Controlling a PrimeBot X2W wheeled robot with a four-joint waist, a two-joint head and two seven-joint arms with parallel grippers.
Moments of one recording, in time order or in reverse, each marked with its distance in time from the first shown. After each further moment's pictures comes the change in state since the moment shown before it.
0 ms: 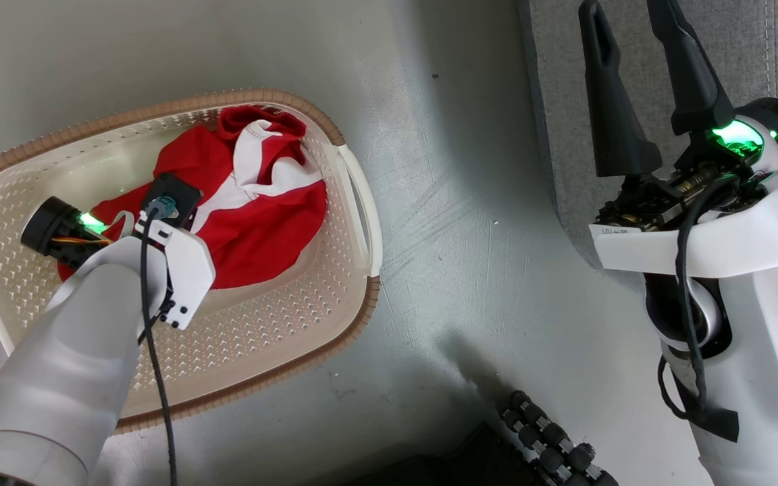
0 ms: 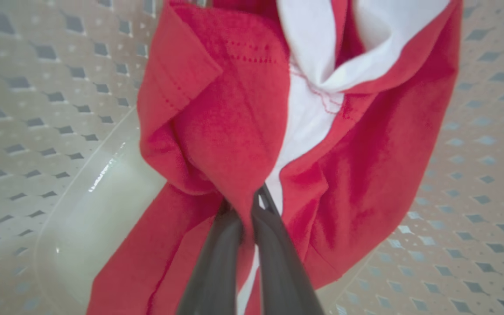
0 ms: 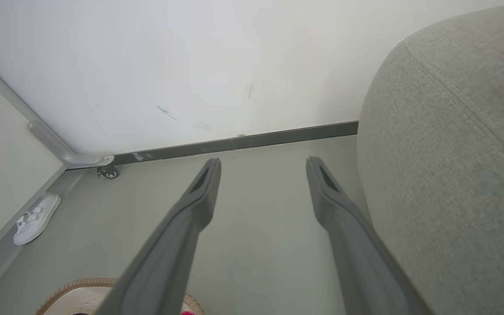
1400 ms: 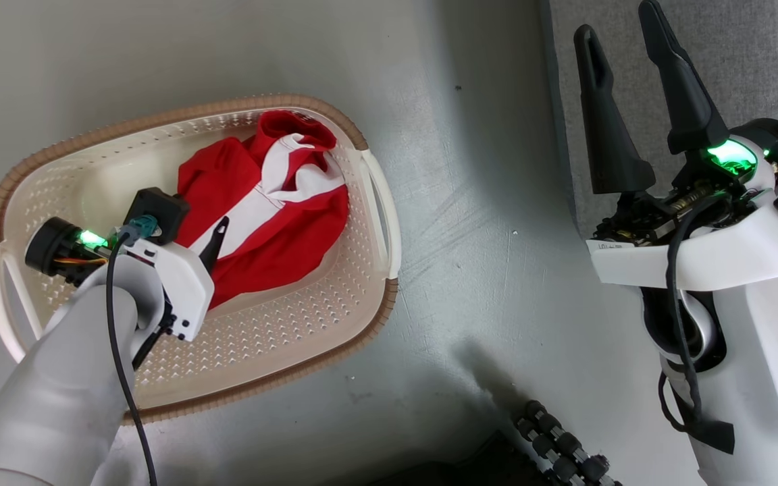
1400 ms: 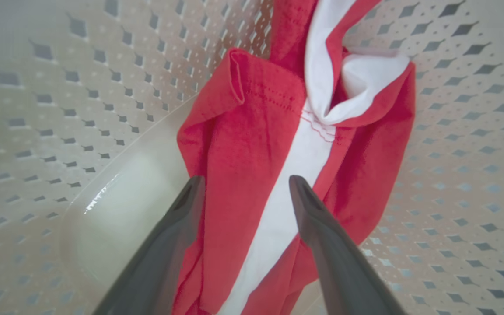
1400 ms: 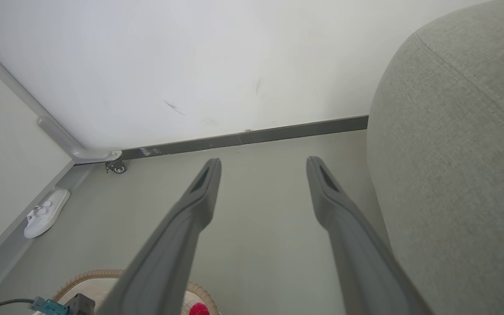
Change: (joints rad) left arm 0.127 0.049 0.077 -0.207 -0.088 -0.017 -0.051; right arm 0.039 -0.002 -0.005 0.005 -0.026 0.000 0.000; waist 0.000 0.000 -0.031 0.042
